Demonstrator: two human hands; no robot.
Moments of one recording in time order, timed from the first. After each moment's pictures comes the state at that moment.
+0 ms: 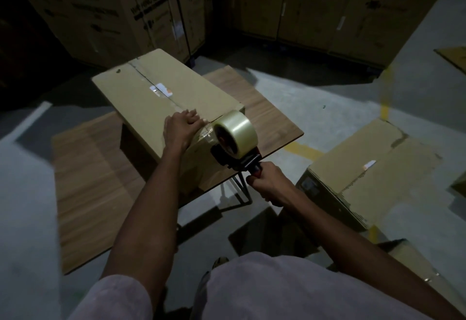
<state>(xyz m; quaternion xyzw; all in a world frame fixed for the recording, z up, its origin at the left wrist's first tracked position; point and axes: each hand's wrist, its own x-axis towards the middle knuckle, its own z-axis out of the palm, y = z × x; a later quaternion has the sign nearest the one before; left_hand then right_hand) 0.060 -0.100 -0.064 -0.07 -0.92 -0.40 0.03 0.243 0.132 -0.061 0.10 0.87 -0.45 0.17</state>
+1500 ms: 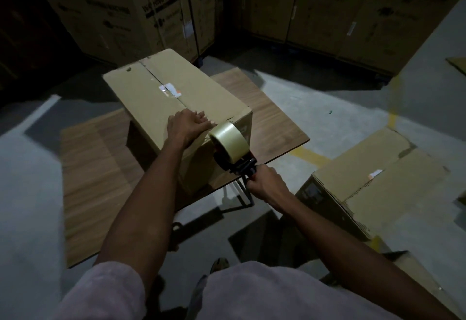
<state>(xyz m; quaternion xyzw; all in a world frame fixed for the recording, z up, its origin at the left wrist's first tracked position) 0.047 -0.110 -0.048 -0.10 -0.97 -0.22 0.00 0.223 0.111 -0.074 0.10 0.93 -0.32 0.16</state>
